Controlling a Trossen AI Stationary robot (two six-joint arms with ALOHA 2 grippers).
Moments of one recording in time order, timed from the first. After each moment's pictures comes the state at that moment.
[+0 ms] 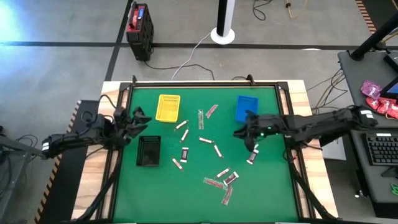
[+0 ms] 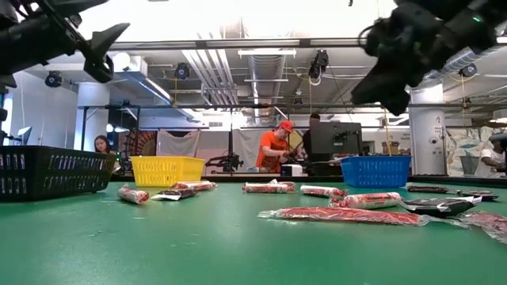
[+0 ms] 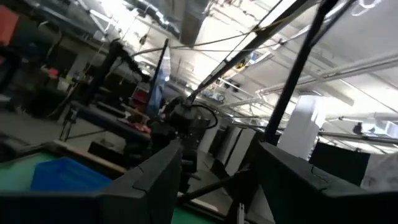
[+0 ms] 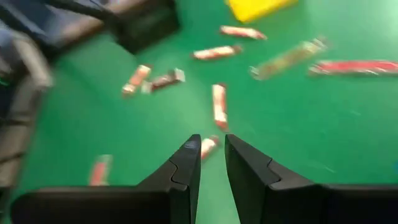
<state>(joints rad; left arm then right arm) 0.20 0.11 0.02 0.50 0.18 -0.57 -0.03 0.99 0.50 -0.06 0.01 0.44</state>
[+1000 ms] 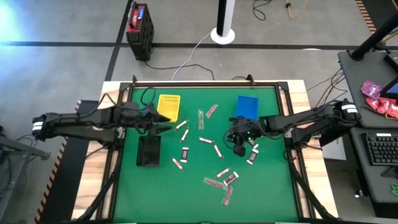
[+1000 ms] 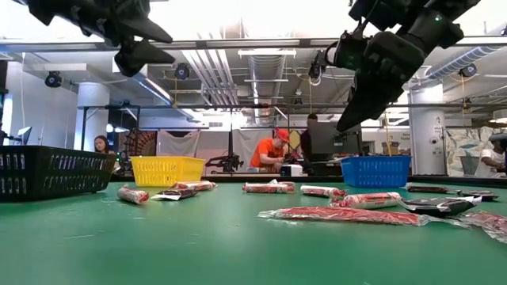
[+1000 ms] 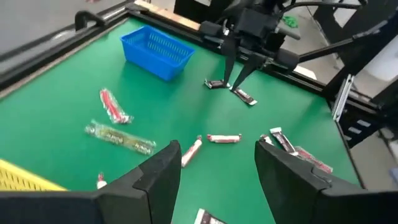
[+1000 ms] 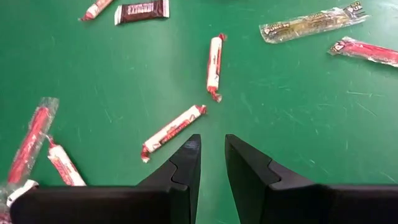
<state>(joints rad) 0.11 0.80 0.63 -0.22 0.03 -0.33 0.02 1.31 0.70 -0.20 0.03 0.23</state>
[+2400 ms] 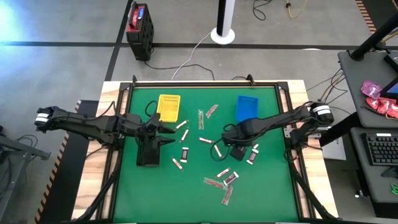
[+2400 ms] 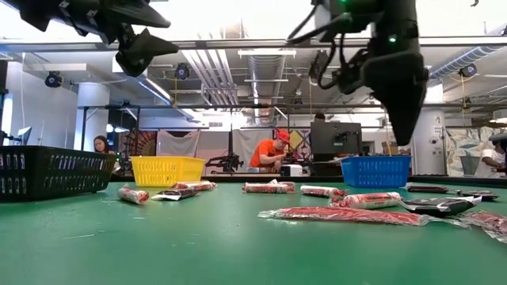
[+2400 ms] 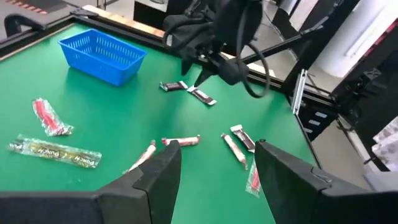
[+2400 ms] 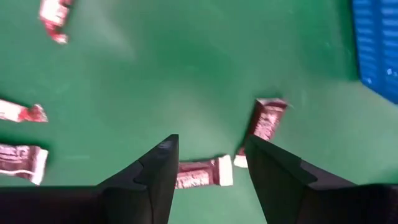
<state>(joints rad) -0.08 0.85 0.54 0.02 -0.04 -0.37 0.11 1.66 1.18 -1.14 0.05 0.72</state>
